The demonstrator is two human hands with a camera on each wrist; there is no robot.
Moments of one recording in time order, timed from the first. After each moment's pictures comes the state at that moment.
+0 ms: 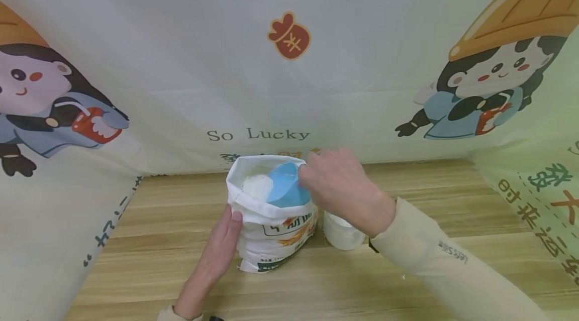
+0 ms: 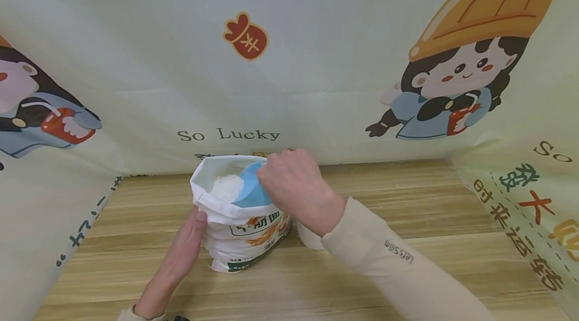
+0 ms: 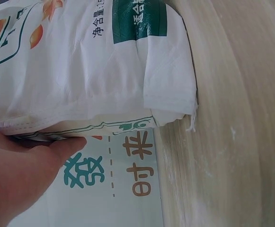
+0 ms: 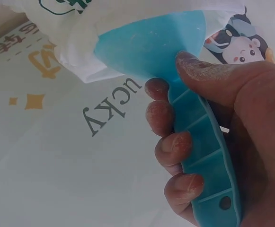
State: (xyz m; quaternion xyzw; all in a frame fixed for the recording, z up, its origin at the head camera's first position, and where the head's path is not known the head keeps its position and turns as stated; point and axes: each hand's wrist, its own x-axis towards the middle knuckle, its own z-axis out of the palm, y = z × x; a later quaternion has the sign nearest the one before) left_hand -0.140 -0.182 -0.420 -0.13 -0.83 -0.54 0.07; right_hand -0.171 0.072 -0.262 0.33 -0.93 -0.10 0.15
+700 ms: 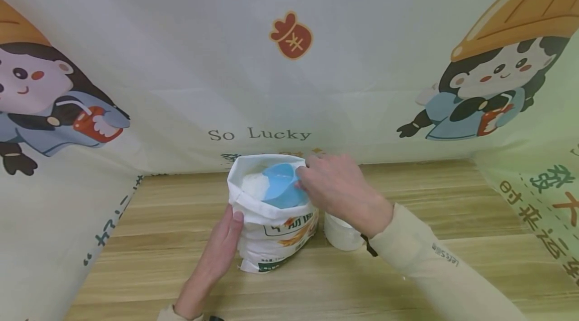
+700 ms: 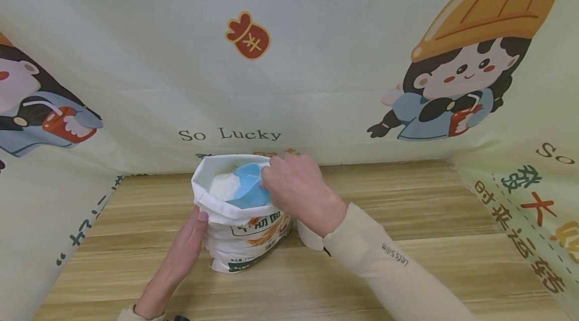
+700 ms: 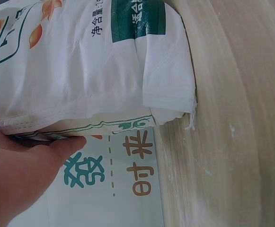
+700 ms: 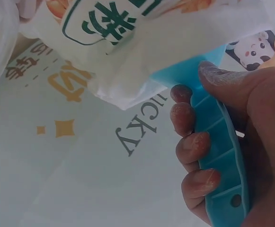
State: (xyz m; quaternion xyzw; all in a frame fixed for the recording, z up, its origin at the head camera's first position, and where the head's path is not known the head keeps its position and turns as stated) left_hand -0.139 -0.182 -0.421 -0.14 -0.84 -0.52 0.08; right_hand -0.182 0.073 -0.285 0.33 -0.93 -0.06 0.17
